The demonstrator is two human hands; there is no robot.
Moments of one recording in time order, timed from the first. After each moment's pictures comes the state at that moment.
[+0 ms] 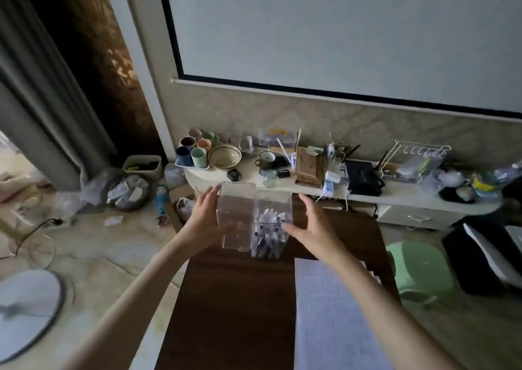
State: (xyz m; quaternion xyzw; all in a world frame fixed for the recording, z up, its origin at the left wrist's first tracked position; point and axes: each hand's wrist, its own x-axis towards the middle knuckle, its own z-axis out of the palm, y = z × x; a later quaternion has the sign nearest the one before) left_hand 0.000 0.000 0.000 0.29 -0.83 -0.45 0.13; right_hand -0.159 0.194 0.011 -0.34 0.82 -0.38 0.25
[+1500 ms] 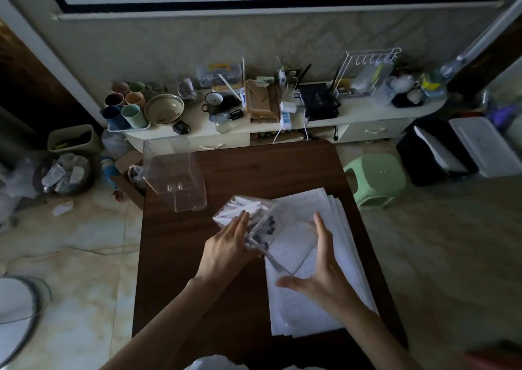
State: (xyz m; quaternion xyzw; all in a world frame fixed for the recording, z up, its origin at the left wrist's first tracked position) left_hand -0.016 0.148 -0.087 0.10 -0.97 -0.21 0.09; right_hand -0.079 0.350 -0.047 -0.23 0.83 -0.44 0.25
